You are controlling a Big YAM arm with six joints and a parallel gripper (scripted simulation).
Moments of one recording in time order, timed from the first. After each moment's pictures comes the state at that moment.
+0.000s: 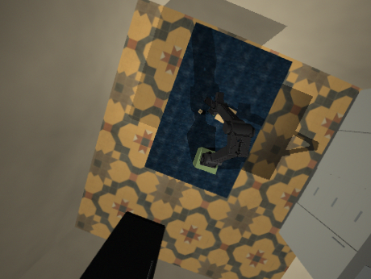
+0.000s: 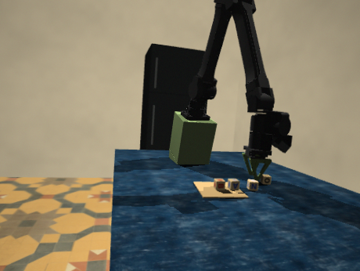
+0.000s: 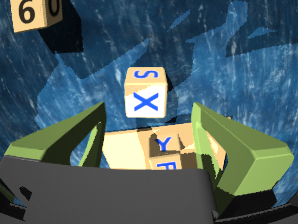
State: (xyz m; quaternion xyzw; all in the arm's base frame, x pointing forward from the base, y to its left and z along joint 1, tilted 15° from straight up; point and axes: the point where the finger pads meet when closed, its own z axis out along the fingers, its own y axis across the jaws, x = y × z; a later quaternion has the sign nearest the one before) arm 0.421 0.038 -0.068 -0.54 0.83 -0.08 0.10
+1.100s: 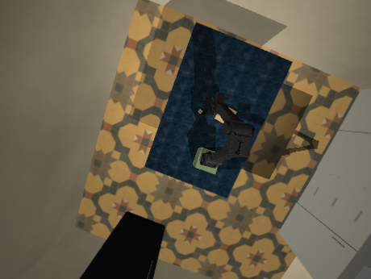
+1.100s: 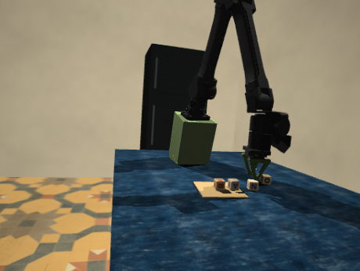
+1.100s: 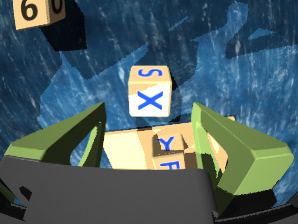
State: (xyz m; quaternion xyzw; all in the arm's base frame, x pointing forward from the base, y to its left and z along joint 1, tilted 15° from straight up) arm 0.418 0.037 -0.069 -0.54 0.83 -0.08 0.10
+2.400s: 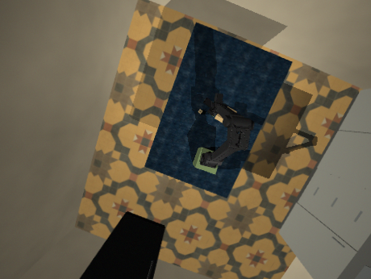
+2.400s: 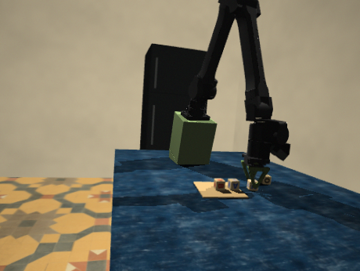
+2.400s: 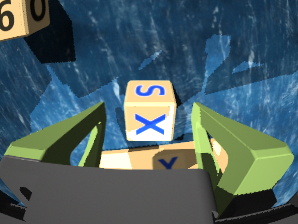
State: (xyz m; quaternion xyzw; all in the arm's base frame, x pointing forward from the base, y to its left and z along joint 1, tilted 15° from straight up) arm 0.425 0.037 -0.095 -0.54 0.83 -0.08 0.10
